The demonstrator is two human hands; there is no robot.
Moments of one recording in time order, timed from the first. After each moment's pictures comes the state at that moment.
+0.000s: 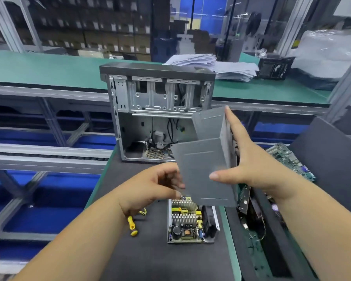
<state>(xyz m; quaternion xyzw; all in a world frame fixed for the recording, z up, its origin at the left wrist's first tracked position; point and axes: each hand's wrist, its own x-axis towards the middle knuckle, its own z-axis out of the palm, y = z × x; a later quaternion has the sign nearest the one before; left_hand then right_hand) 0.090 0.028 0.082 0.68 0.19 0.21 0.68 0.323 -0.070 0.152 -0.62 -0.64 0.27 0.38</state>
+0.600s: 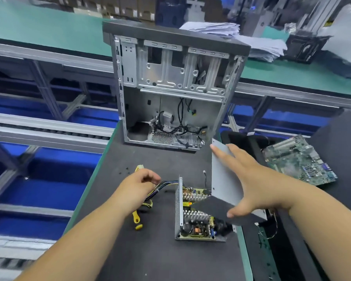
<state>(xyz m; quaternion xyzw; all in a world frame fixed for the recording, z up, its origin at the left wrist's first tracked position) 0.064 0.084 -0.028 0.62 0.51 0.23 0.55 0.340 -0.025 0.076 -0.67 -0.72 0.19 -0.01</state>
